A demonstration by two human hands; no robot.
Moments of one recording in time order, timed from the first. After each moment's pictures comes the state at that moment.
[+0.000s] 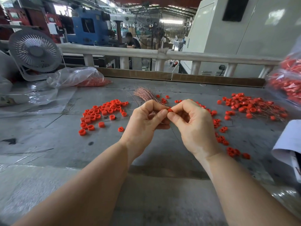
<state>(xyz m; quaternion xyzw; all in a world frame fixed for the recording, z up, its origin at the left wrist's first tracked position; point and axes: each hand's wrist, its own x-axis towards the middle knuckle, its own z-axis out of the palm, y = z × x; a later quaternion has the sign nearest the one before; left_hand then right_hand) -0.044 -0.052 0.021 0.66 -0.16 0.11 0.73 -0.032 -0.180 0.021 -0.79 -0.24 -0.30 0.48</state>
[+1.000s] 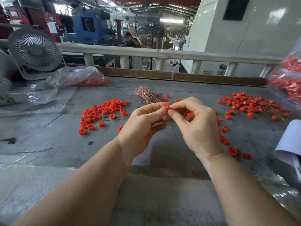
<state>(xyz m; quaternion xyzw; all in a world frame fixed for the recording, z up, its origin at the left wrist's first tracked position) -0.042 -0.048 0.026 0.56 -0.08 -0.03 0.82 -0.030 -0.182 0.021 -0.77 -0.26 -0.37 0.46</state>
